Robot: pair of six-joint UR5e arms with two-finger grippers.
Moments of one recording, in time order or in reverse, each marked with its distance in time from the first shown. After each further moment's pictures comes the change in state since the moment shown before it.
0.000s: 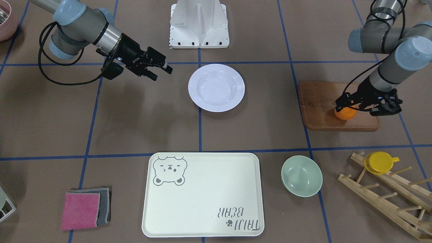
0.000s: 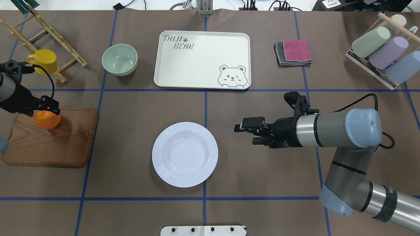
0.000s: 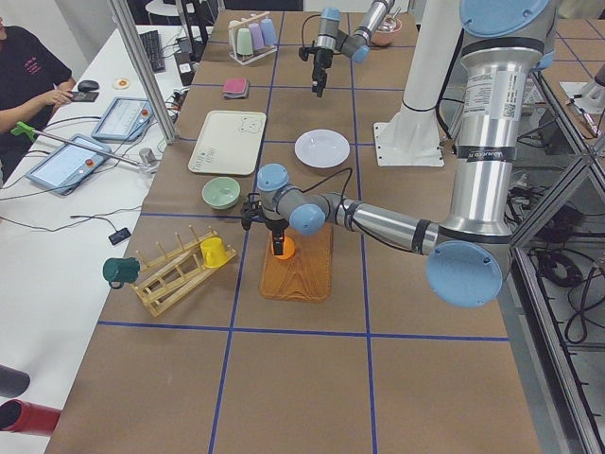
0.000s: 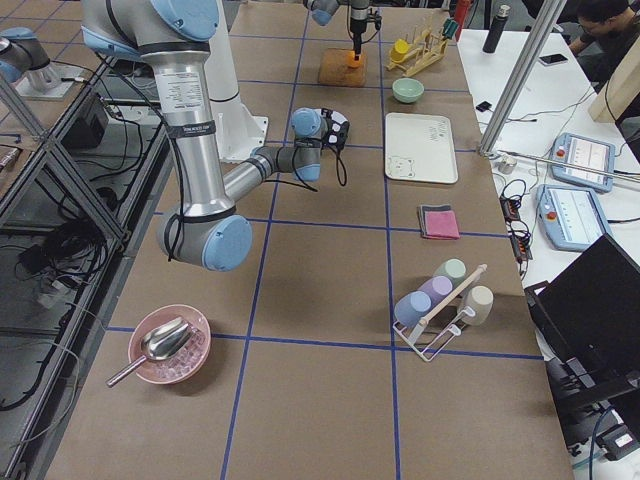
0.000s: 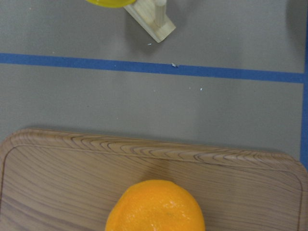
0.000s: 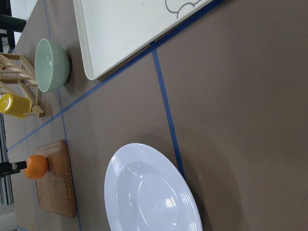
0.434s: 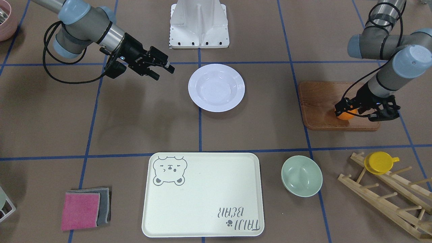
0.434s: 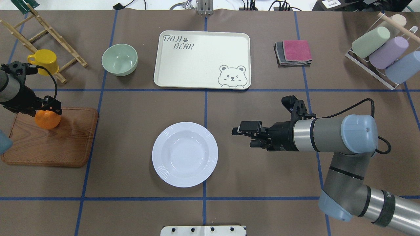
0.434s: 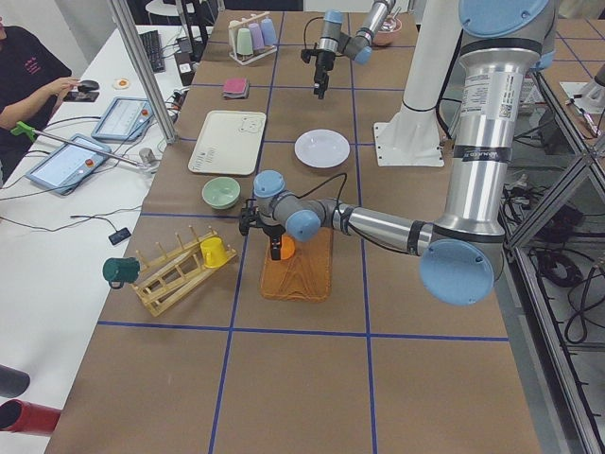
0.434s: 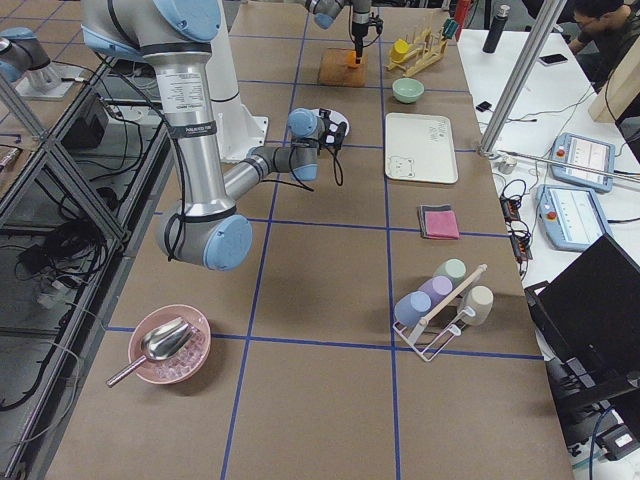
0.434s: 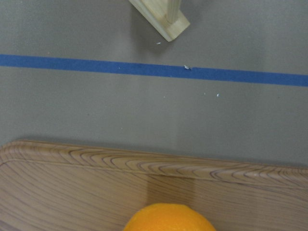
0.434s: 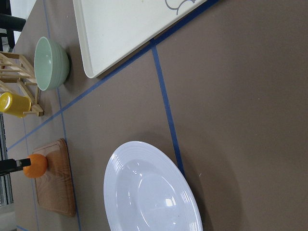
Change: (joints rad) left arm 0.008 -0.020 0.053 -0.023 0.000 -0.002; right arm -0.030 -0.001 0.000 0.001 -0.043 -0.002
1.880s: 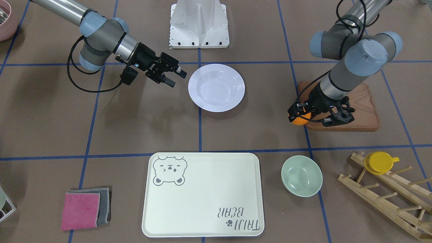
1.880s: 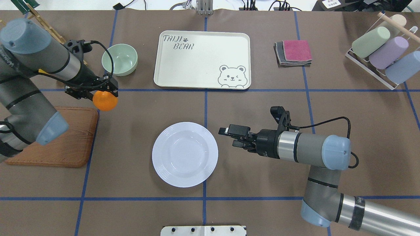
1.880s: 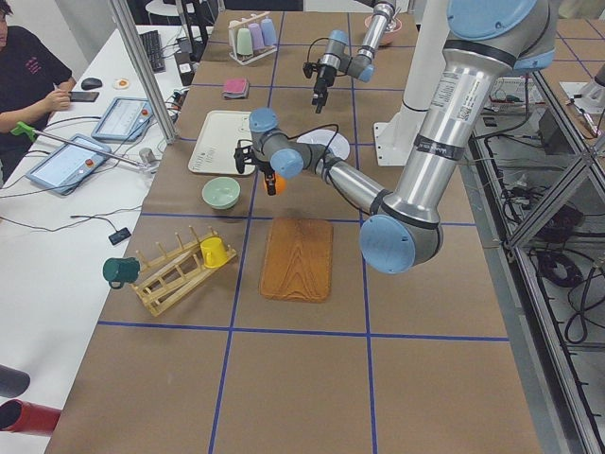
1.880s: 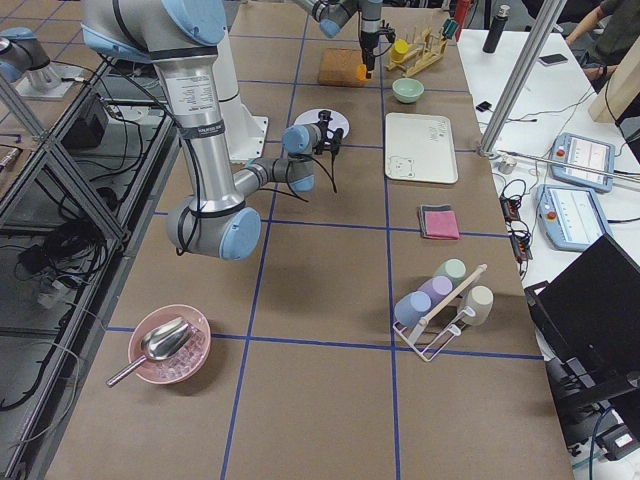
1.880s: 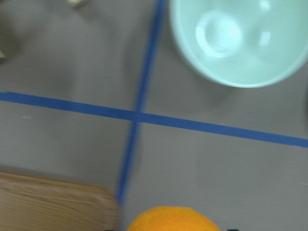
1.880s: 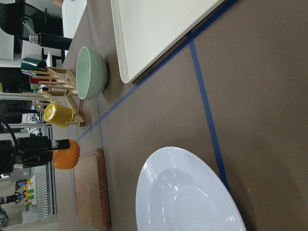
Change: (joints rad) left arm 0.127 -0.328 -0.067 0.156 0.018 -0.348; right arm -0.092 0.085 -0.223 0.317 -0.210 0.033
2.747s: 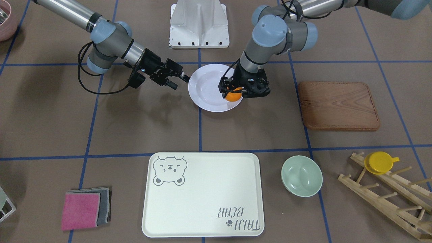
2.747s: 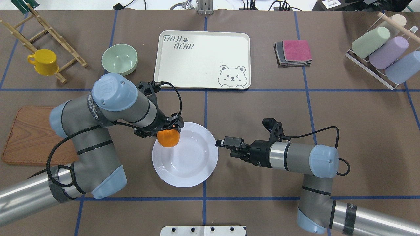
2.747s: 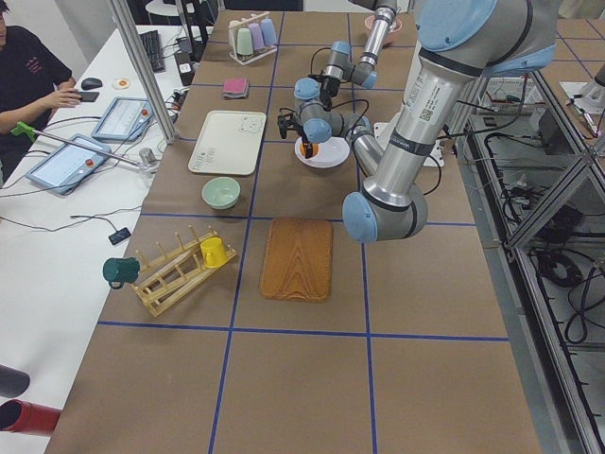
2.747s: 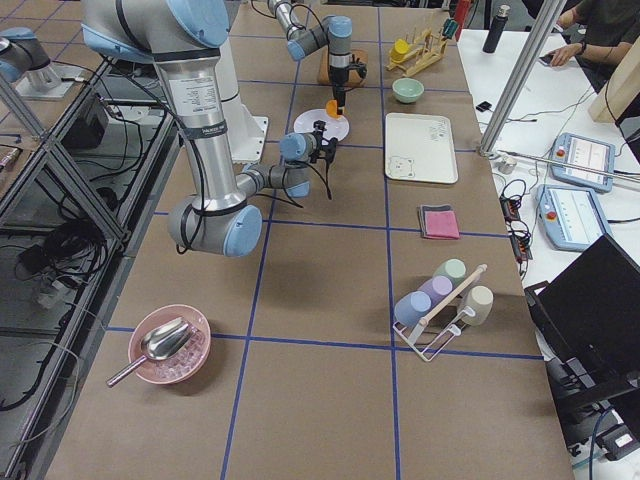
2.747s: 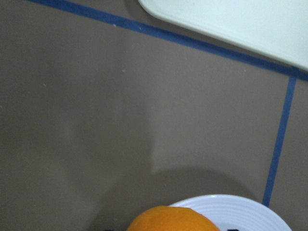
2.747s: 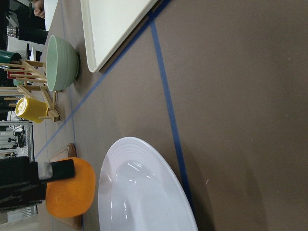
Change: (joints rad) left arm 0.302 -0.132 -0.034 0.011 0.200 -0.254; right arm -0.055 0.024 -0.072 -0.004 -0.015 -0.002
